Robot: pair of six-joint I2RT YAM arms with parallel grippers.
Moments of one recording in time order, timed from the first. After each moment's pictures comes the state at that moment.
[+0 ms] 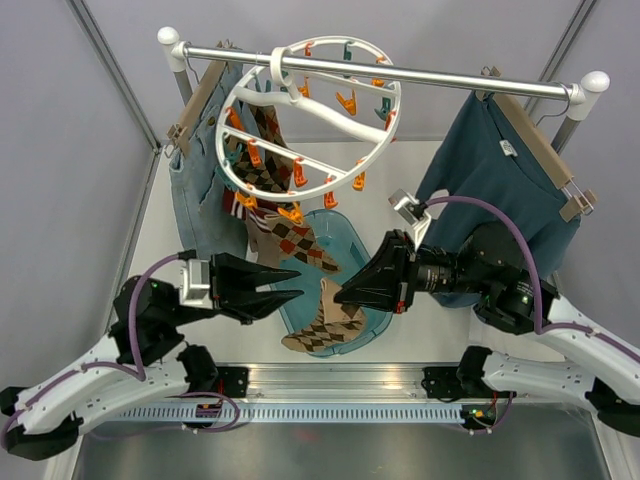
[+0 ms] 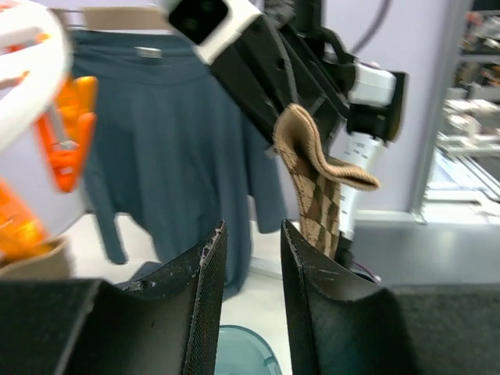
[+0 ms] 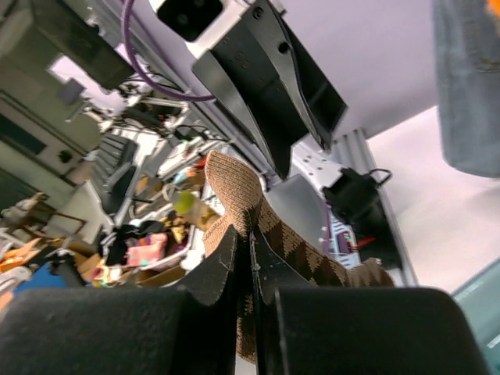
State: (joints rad) left arm -1.02 0.51 0.76 0.17 0.36 -0.08; right arm 1.03 0.87 1.14 -0.14 -0.51 0.71
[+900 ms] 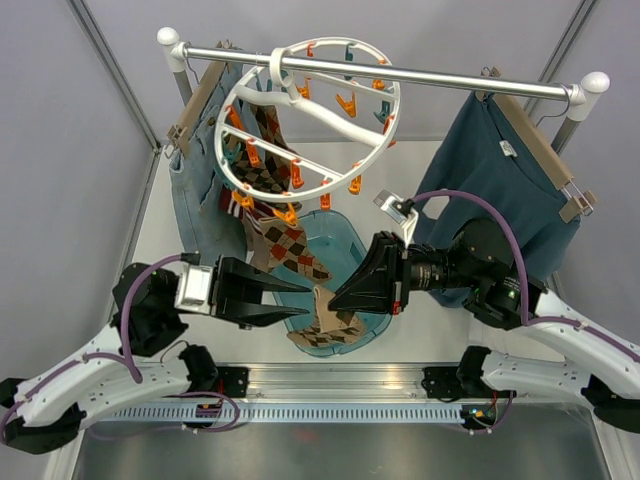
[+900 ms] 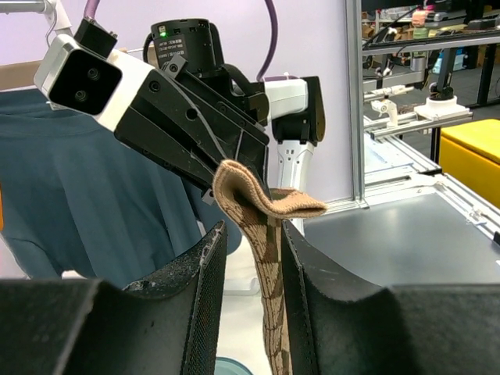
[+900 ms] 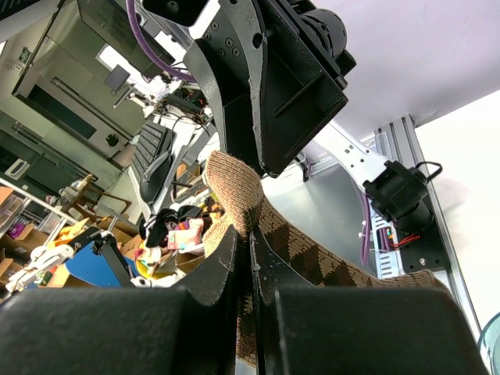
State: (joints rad) left arm -1.02 0.62 0.87 0.21 0.64 -0.08; right arm 1.03 0.92 1.14 -0.04 -0.63 0.82
